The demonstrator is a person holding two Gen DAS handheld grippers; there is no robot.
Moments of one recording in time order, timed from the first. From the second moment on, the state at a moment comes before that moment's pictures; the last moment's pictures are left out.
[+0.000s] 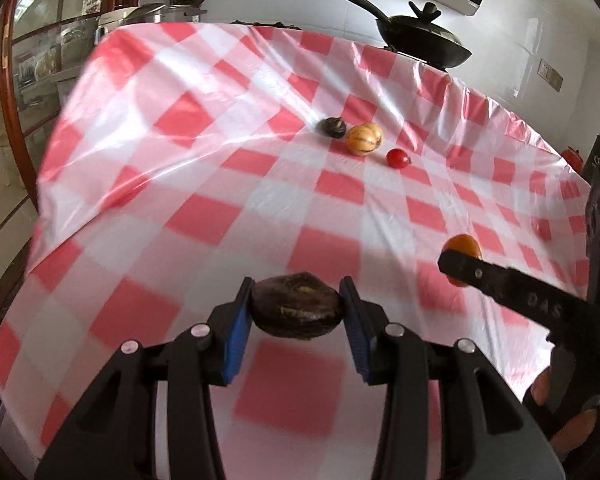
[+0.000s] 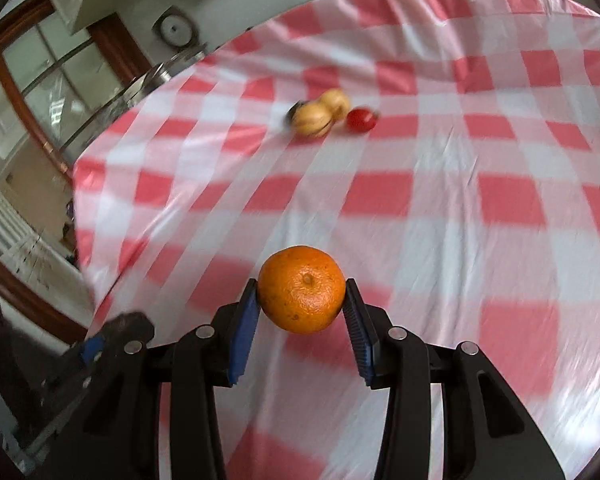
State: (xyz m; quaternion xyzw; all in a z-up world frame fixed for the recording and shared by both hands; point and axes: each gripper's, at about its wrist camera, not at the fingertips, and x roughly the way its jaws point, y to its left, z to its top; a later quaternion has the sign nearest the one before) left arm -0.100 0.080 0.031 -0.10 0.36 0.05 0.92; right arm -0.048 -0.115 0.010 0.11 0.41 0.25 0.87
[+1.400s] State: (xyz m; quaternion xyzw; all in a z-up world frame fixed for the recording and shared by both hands) left arm -0.322 0.237 0.001 -0.13 0.34 0.16 0.92; right arm -0.251 0.087 0.003 -0.14 0.37 0.49 0.78
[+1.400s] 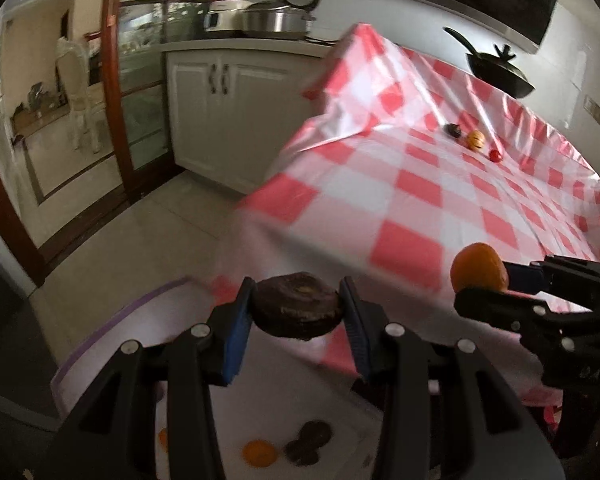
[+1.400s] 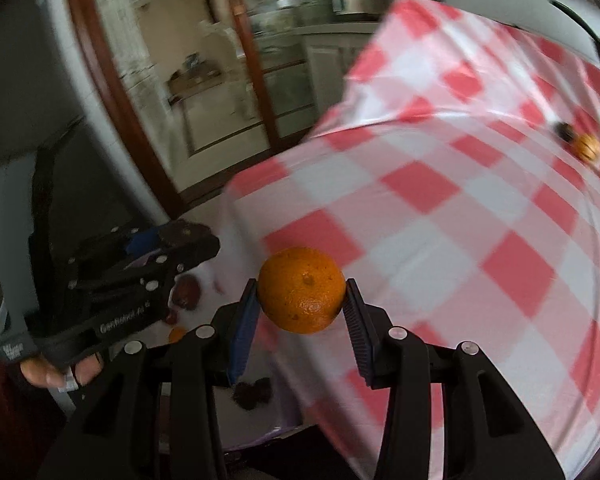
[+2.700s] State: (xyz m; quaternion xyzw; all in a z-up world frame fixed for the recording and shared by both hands) left arm -0.369 0.309 -0.135 -0.17 0.54 0.28 0.77; right arm -0.371 0.199 -0.143 -0.40 0.44 0.57 0.57
